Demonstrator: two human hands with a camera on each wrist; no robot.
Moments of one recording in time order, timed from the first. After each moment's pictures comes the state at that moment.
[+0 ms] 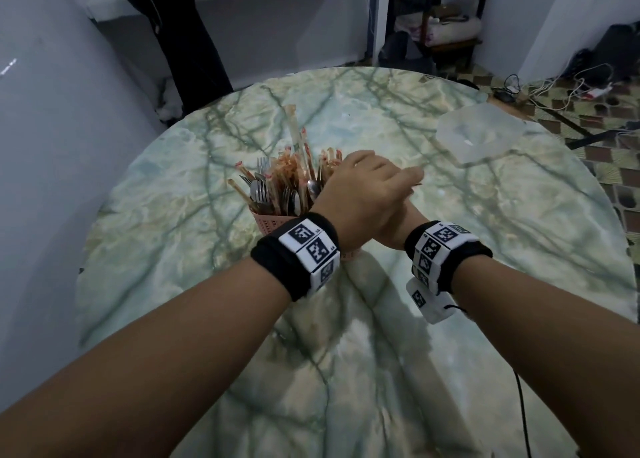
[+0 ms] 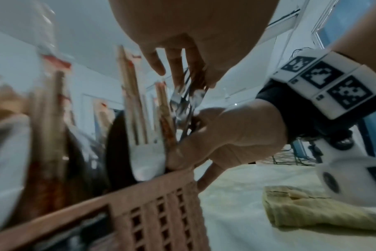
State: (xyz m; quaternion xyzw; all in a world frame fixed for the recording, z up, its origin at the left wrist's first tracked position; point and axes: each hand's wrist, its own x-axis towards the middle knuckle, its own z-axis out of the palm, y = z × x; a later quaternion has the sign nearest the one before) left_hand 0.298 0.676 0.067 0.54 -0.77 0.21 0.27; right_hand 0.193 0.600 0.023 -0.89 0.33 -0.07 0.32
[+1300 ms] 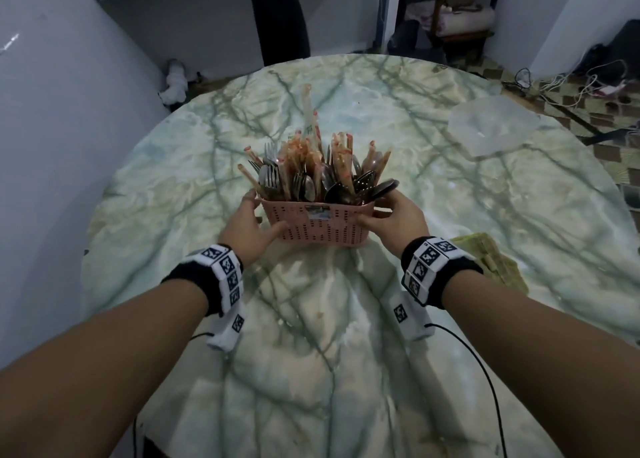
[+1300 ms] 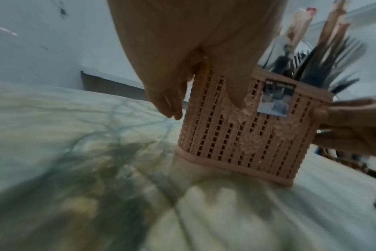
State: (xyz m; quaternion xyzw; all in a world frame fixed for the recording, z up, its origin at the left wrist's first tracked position) left_hand 0.437 0.769 -0.023 0.81 -0.39 -0.23 0.38; right_hand 0.204 0.621 -0.026 -0.71 0.43 -0.28 0.48
